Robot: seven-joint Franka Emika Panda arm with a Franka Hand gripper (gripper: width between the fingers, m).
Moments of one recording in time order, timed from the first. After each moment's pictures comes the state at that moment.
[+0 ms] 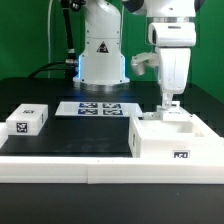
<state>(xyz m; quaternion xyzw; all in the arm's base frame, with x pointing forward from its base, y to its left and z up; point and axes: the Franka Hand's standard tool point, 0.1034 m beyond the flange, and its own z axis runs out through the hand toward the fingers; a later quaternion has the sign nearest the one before) 0.459 0.102 0.052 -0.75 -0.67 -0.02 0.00</state>
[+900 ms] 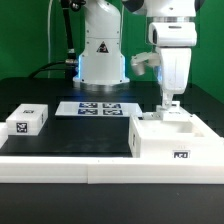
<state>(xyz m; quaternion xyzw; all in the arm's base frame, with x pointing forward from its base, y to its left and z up) 0.460 0.101 0.052 -0.74 -0.67 -0.02 0.01</state>
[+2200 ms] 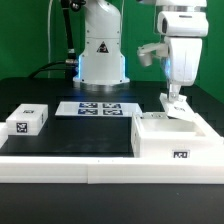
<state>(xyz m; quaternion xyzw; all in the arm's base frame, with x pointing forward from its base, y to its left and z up) 0.482 0.107 0.077 -0.74 -0.67 0.00 0.00</state>
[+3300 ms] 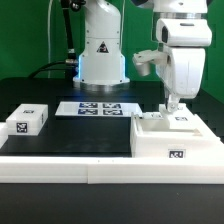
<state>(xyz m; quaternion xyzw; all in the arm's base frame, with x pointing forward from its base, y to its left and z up) 0.506 0.099 0.061 -0.73 -0.69 0.00 0.01</state>
